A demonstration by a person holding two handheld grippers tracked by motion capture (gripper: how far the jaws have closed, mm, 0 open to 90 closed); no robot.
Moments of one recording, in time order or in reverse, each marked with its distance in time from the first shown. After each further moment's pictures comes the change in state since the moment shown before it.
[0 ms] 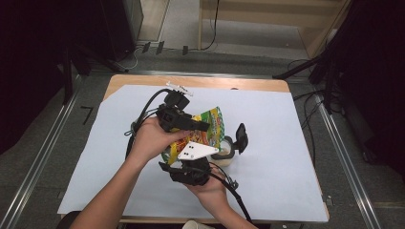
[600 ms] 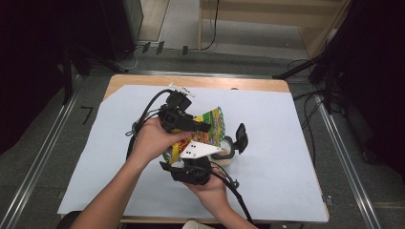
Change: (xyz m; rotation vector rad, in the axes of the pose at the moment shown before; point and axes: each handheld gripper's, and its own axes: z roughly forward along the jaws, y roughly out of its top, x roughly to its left) left arm -0.004 0.001 0.003 0.008 0.012 0.019; right arm -0.005 -0.003 0.000 -0.010 0.016 0.033
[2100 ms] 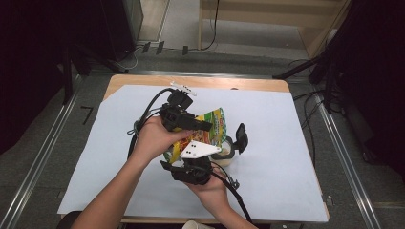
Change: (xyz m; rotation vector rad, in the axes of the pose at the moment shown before) left arm 0.001 0.004 0.002 -0.001 -0.009 -0.008; right arm 0.001 0.003 -0.002 0.005 -0.023 -0.006
